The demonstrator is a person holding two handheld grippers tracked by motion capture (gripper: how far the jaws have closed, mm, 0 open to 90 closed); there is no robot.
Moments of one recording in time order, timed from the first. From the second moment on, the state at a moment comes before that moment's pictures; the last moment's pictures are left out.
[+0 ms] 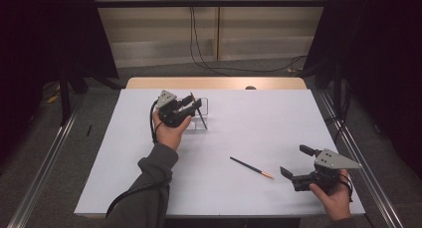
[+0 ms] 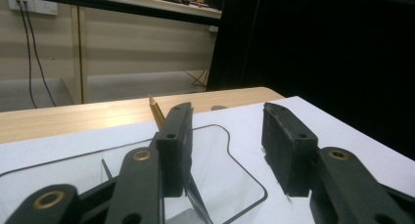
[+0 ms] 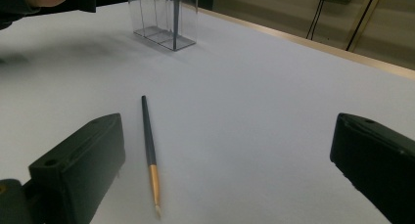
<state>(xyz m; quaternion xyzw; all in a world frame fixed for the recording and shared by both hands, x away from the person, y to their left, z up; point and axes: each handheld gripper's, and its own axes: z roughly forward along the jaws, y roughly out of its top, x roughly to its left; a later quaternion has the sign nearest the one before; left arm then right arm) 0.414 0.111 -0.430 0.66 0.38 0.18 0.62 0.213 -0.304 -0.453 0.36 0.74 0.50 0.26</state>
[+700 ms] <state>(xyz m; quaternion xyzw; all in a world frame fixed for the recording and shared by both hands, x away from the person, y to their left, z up) 0.404 0.115 -0.415 0.67 0.34 0.16 0.64 0.212 -0.304 -0.454 0.36 0.74 0.50 0.26</state>
